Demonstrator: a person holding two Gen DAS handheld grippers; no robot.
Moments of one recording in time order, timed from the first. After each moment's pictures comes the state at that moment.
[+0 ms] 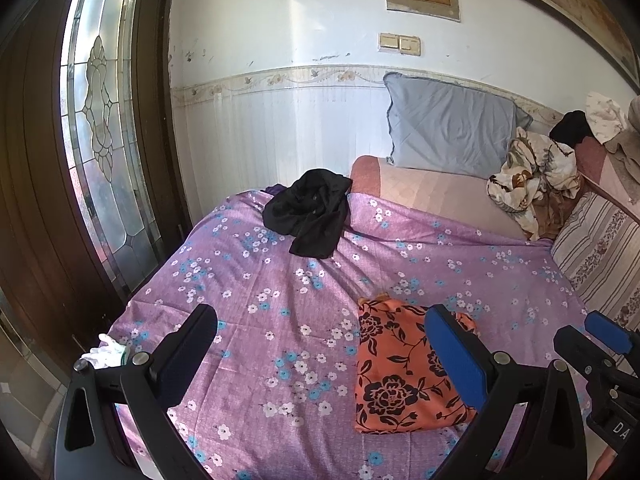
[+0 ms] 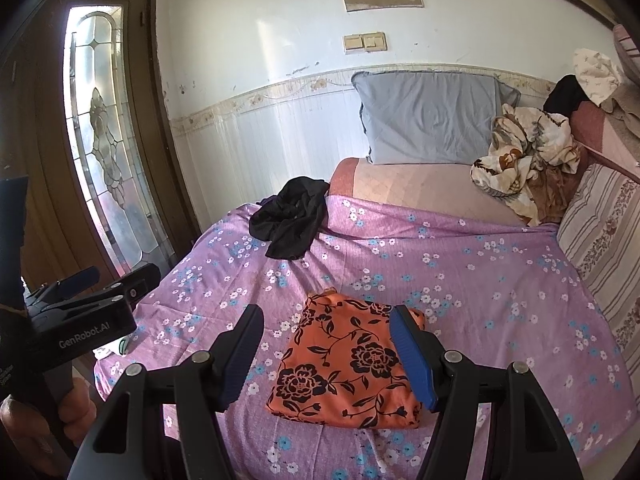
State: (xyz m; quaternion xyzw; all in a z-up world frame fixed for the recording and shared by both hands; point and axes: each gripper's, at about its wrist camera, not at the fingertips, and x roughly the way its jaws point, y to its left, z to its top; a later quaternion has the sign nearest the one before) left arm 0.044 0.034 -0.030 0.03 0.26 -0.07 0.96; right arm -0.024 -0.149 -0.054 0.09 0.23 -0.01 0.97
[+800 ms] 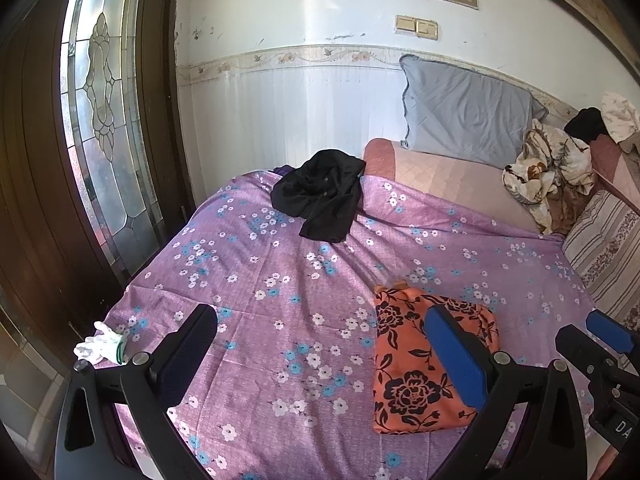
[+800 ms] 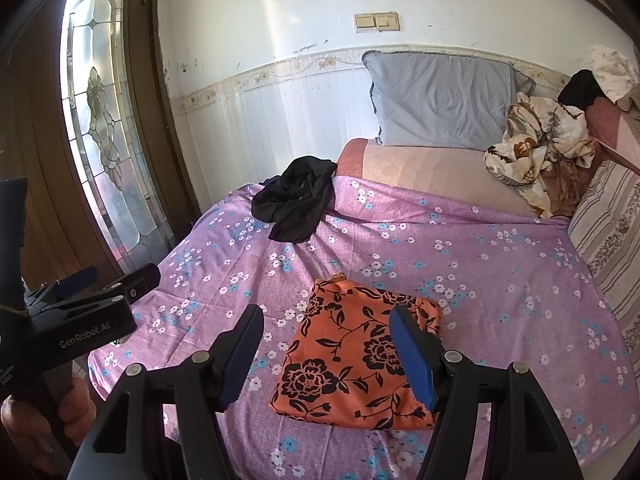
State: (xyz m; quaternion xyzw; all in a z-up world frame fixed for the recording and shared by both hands) left arm 0.077 0.050 -0.057 0.02 0.28 -0.06 0.96; right arm 0.013 -0.128 -0.073 0.08 0.26 0.00 0.96
